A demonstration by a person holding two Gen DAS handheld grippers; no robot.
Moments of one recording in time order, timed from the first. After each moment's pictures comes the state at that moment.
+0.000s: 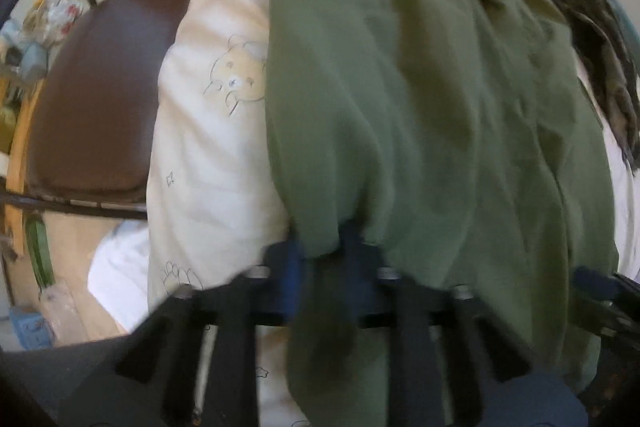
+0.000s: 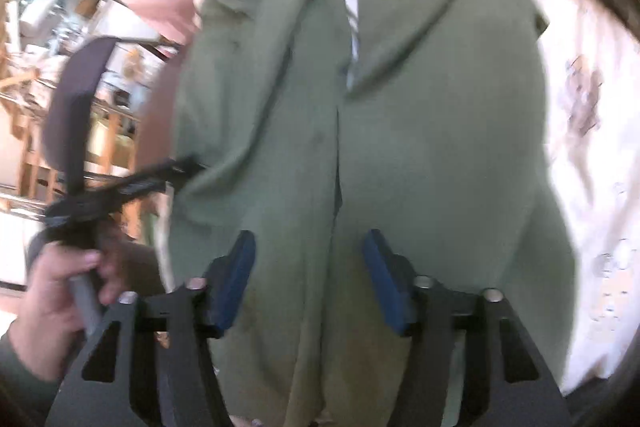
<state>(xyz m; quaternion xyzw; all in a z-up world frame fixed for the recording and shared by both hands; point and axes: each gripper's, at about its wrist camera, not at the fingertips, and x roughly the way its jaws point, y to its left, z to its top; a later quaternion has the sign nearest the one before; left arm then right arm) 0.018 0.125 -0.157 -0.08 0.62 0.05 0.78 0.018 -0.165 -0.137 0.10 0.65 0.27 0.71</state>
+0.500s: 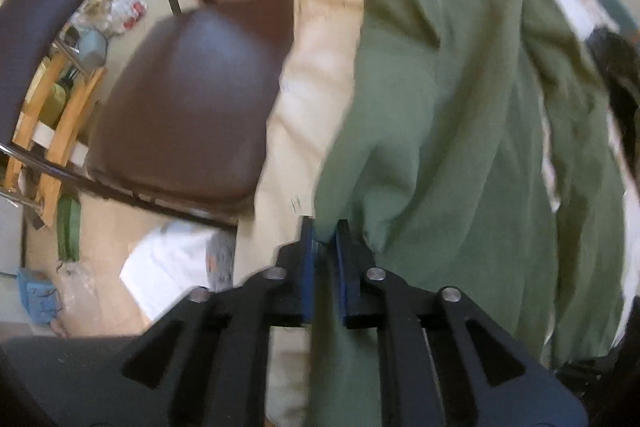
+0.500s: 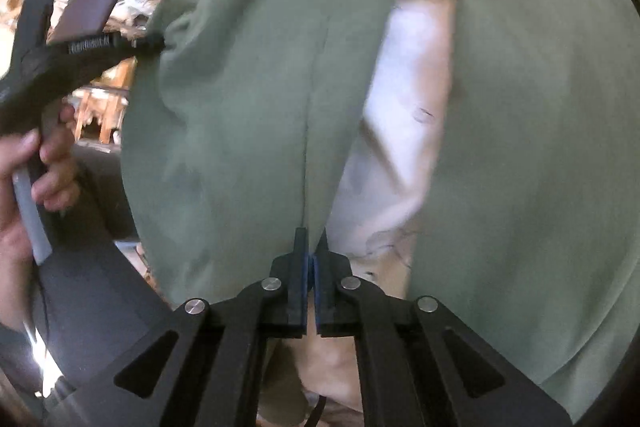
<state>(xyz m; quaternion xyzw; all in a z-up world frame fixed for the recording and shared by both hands) 0.004 0.175 -0.121 -0.09 0.60 0.17 0.78 -0.027 -0.119 -0.164 0.04 0.69 0.34 0.64</state>
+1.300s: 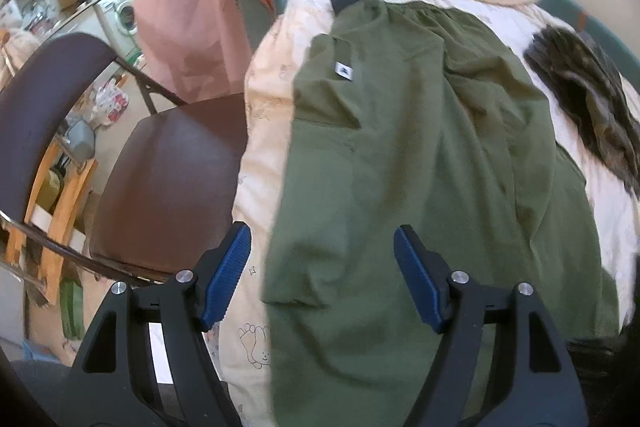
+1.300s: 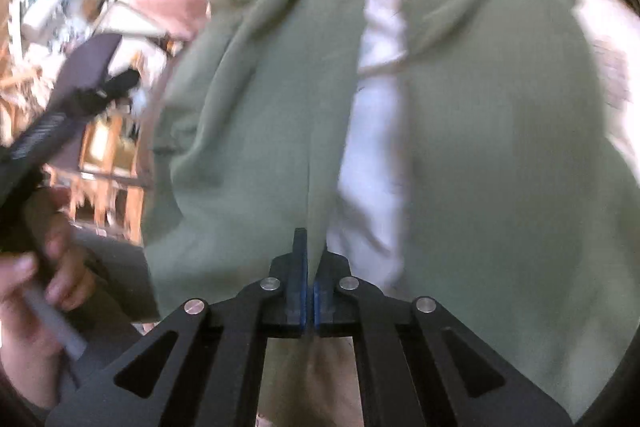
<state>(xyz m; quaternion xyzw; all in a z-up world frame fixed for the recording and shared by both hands) 0.001 0.121 -0.061 -0.02 0.47 0.12 0.88 -0.014 -0.143 -0.141 0.12 0.62 0.26 0.73</state>
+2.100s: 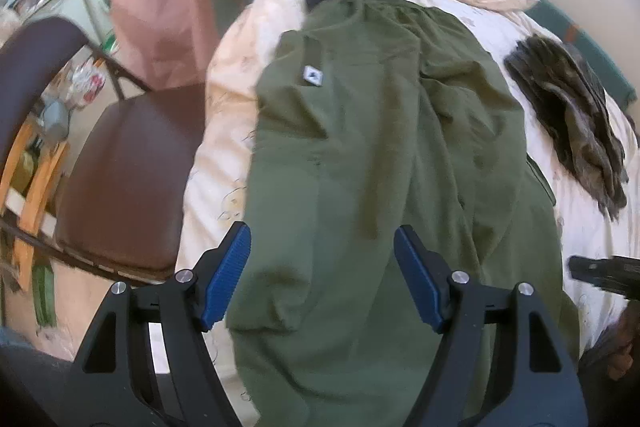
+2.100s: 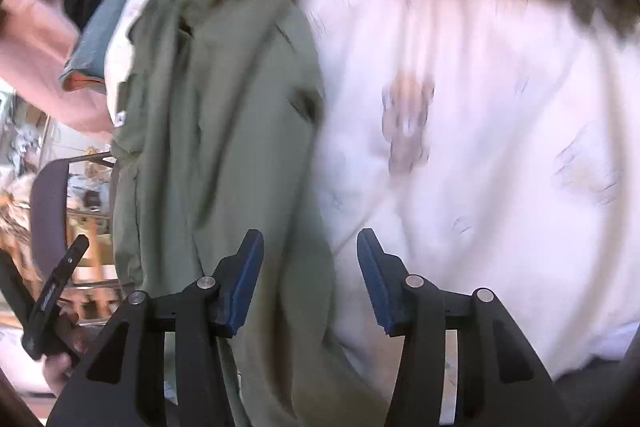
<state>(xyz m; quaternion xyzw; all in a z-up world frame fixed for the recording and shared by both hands) 0.029 0.089 -0.064 -0.05 0.49 0.08 0.87 0.083 -0.298 -0.149 0.23 0.64 0.13 0.72</state>
